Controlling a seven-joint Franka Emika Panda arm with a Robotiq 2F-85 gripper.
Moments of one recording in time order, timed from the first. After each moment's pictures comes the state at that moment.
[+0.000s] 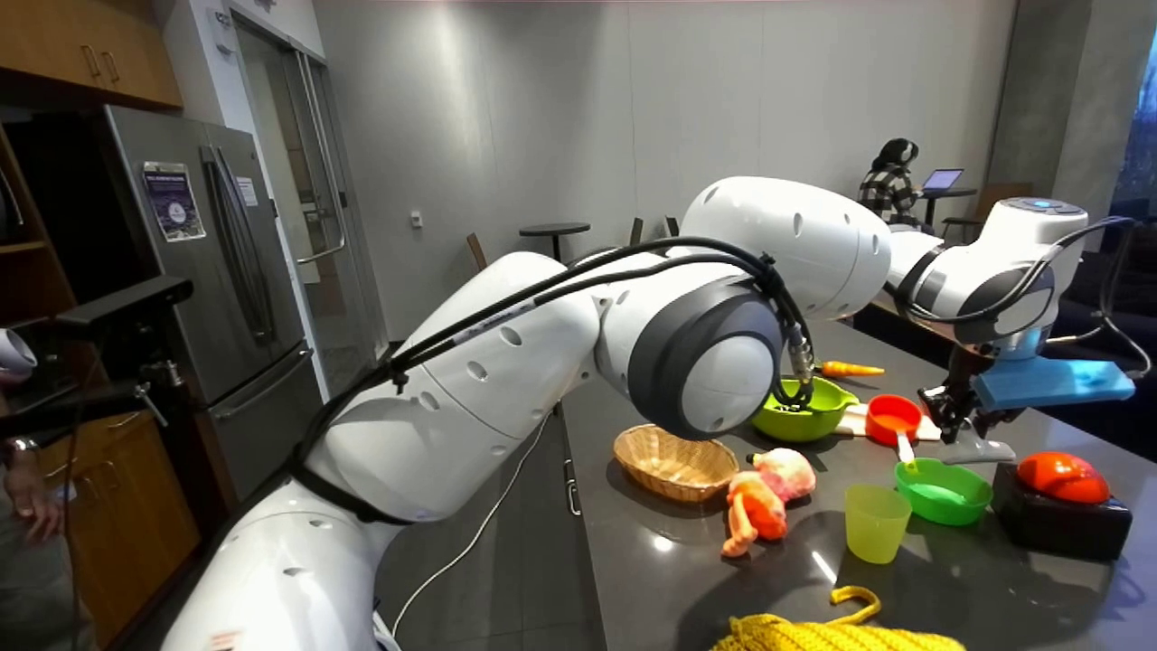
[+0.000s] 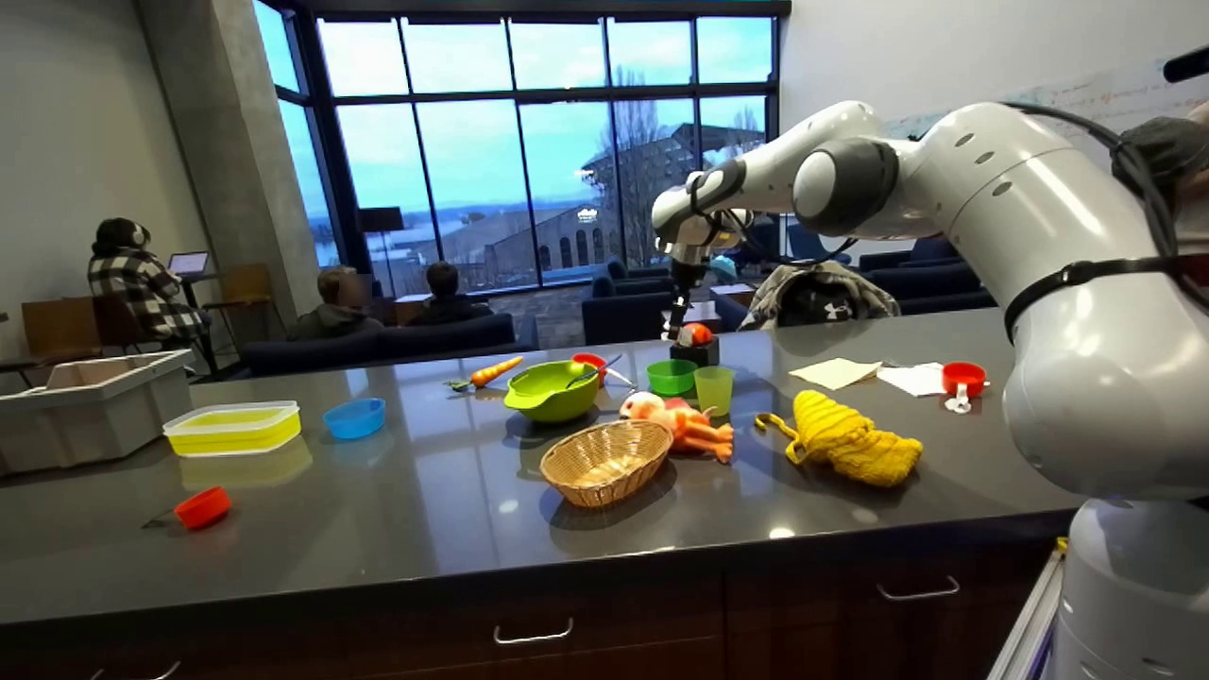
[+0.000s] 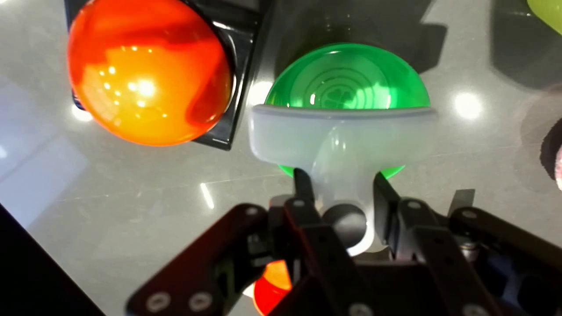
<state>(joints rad) -0.51 0.84 0.14 -1.01 0.08 2.08 -1.14</state>
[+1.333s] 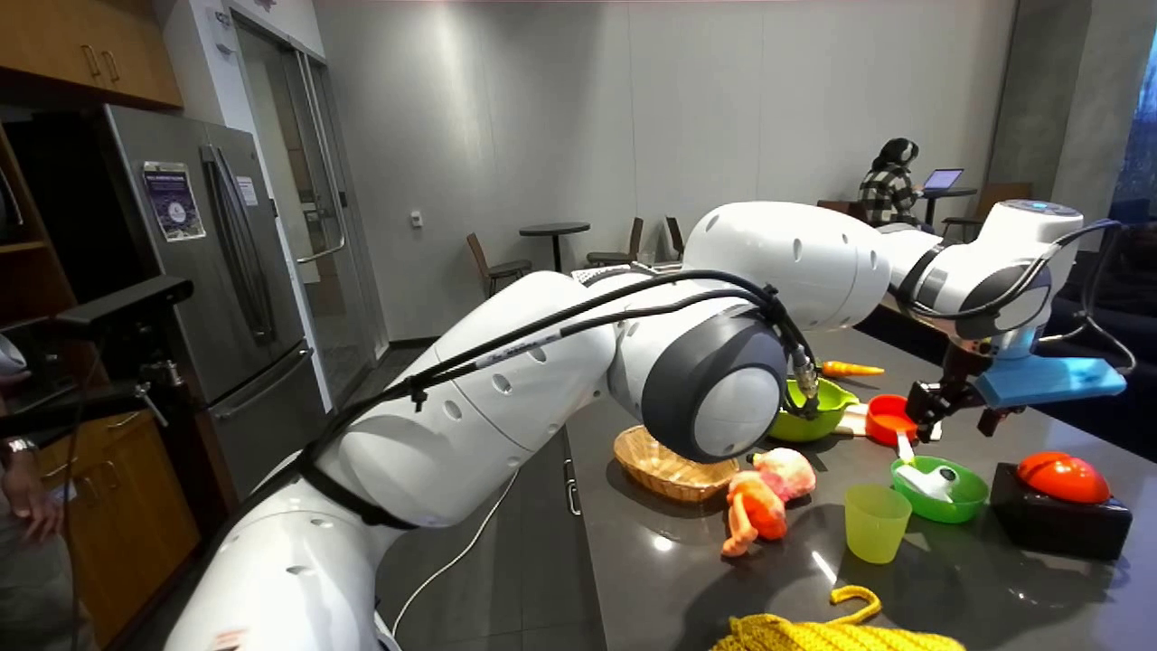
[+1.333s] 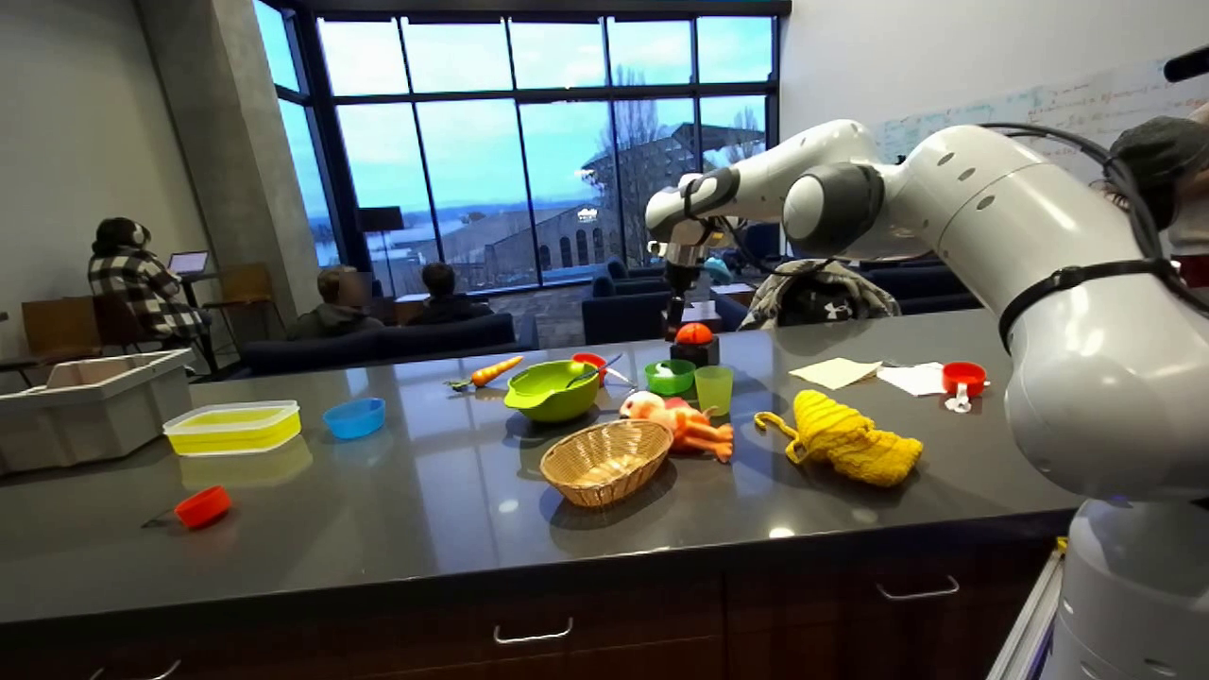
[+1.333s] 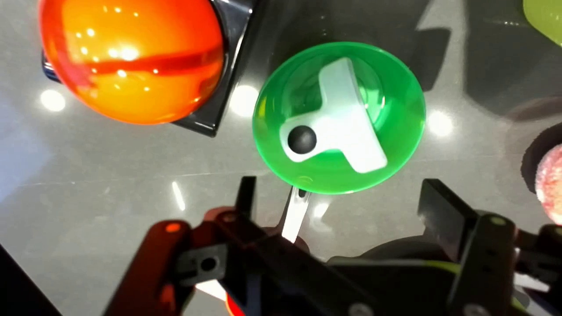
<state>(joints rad) -0.49 0.92 0.14 -0.87 0.07 1.97 -1.21</state>
